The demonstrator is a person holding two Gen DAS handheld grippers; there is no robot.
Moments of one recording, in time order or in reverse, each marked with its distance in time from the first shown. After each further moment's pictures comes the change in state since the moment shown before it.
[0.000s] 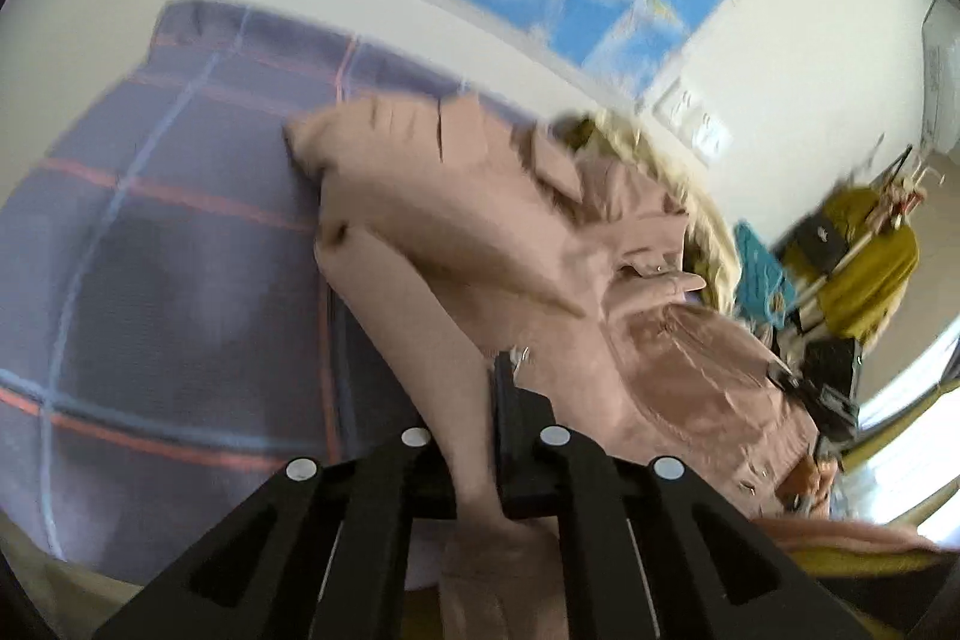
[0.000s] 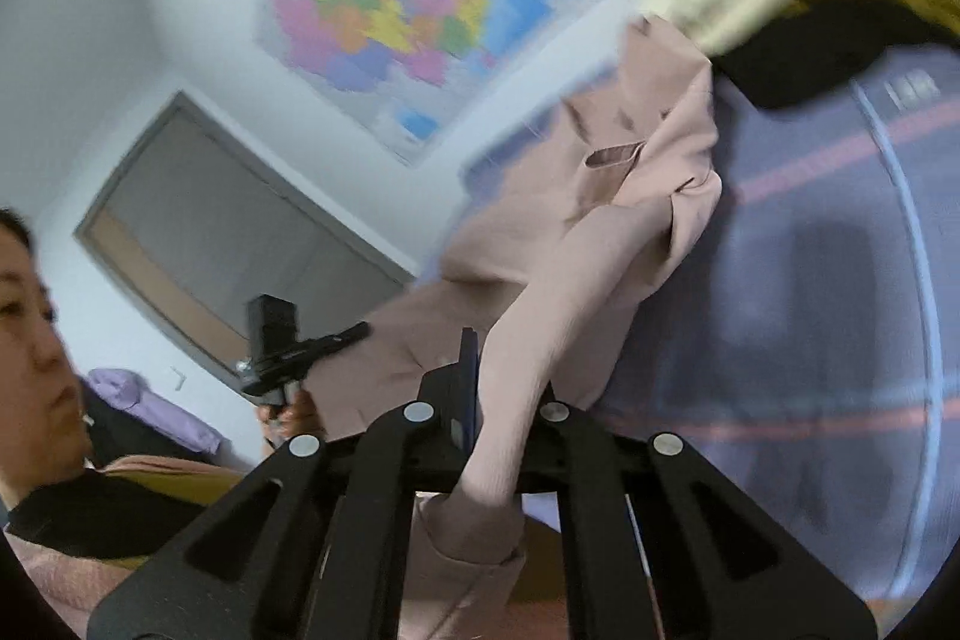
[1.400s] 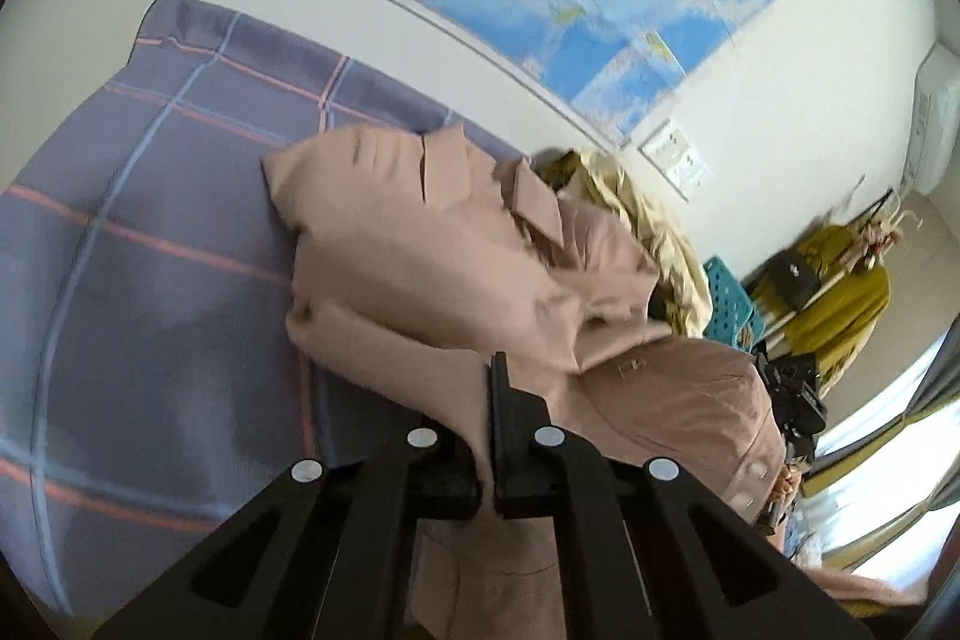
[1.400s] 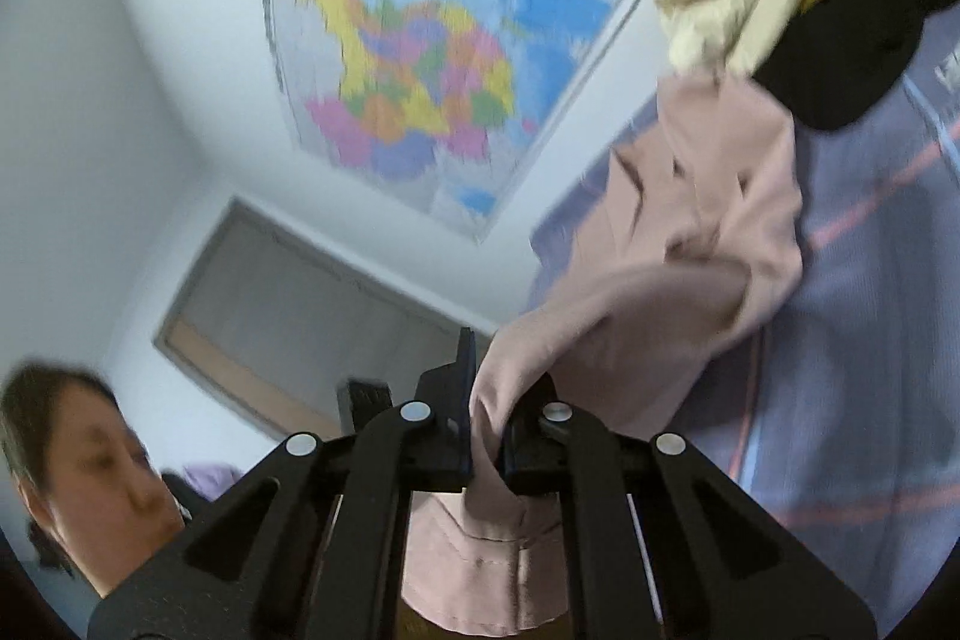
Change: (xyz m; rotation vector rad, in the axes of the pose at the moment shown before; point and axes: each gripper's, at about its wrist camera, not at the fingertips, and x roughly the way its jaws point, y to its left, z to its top) left arm -0.004 0.001 0.052 -0.057 -0.064 -0.095; right arm 0.013 -0.012 0.067 0.191 -0.181 0.251
